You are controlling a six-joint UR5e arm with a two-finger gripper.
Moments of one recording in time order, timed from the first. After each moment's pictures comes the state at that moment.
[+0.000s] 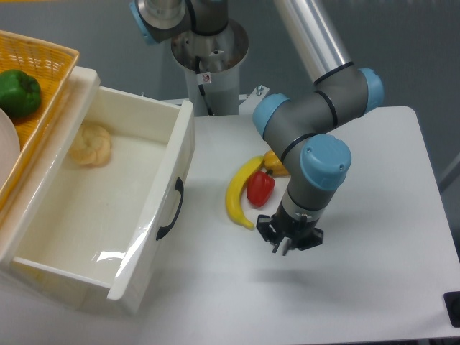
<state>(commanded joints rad) 2.53 -2.07 -1.46 -1.17 1.21 0.61</state>
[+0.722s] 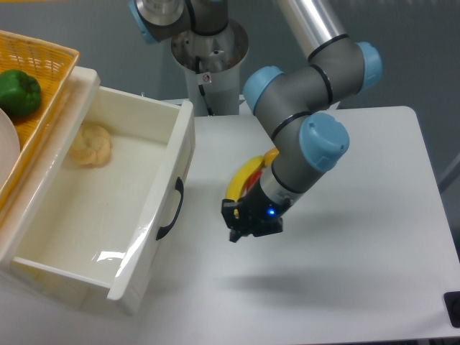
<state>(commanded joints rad) 2.47 -2.01 -1.46 -1.42 1.03 0.68</state>
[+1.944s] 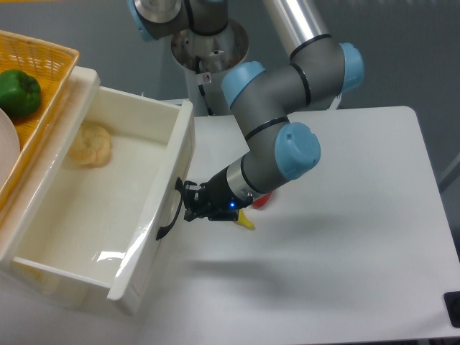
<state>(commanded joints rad) 2.46 -1.97 -1.47 -1.56 0.95 0.71</state>
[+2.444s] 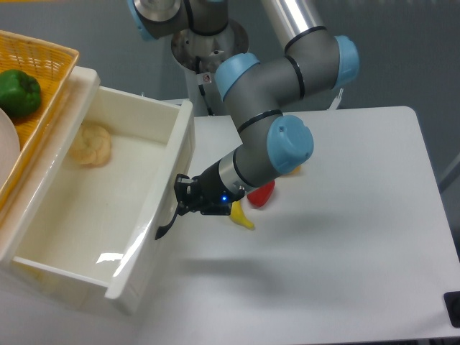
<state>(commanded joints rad) 2.44 -1.95 -1.47 -1.58 0.95 0.71</state>
